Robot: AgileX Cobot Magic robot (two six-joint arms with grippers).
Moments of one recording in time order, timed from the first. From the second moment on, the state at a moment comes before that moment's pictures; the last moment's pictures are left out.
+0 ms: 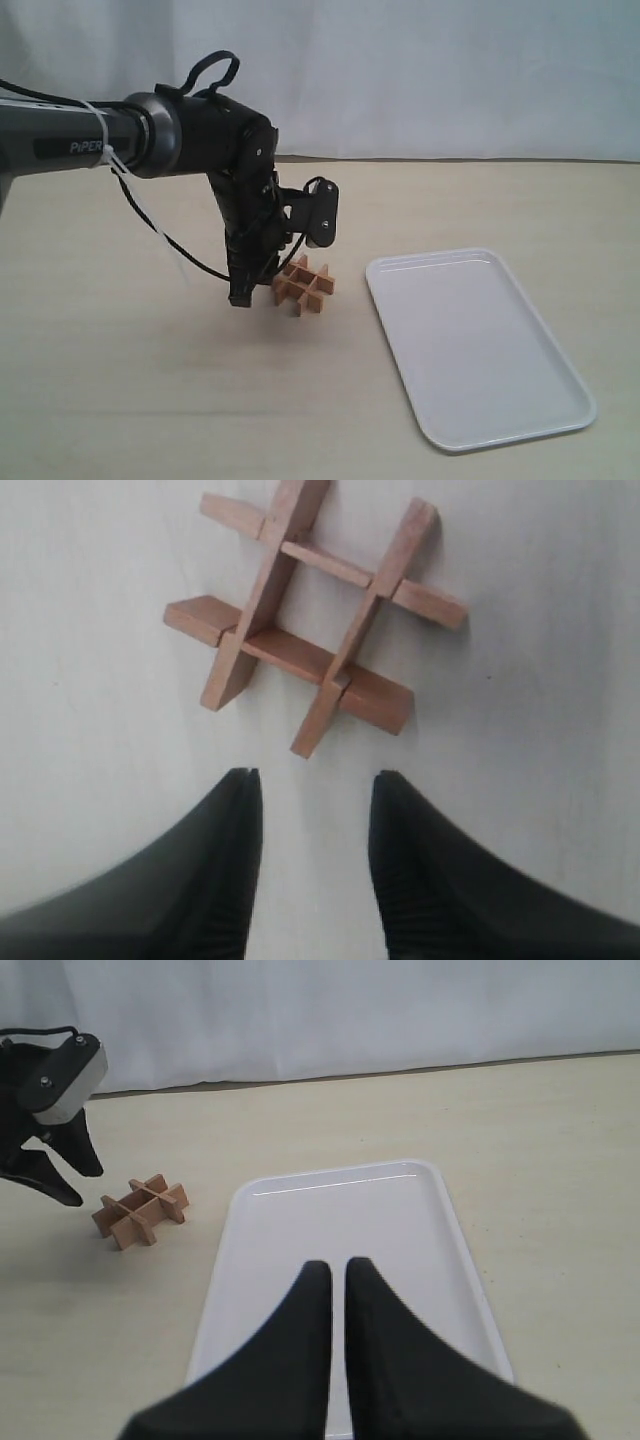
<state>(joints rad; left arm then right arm) -0.59 2.23 -1.68 0.07 0.86 1.08 -0.02 0.00 0.00 0.12 0.34 0.01</state>
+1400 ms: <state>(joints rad) -0.59 2.31 -1.69 0.01 0.88 1.13 -0.02 0.00 0.00 0.12 0.34 0.01</state>
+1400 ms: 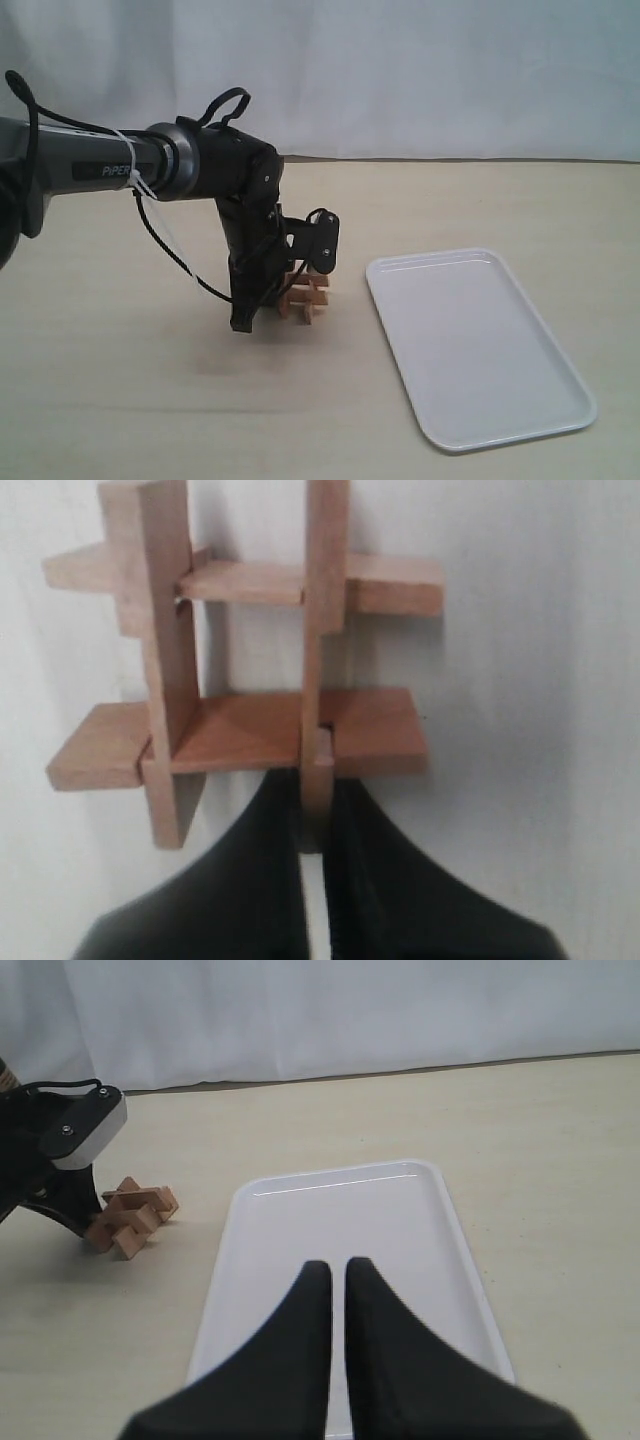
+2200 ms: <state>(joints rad) -0.59 2.27 -1.69 0.01 0.96 1.13 -0.02 0.00 0.00 0.12 0.34 0.01</state>
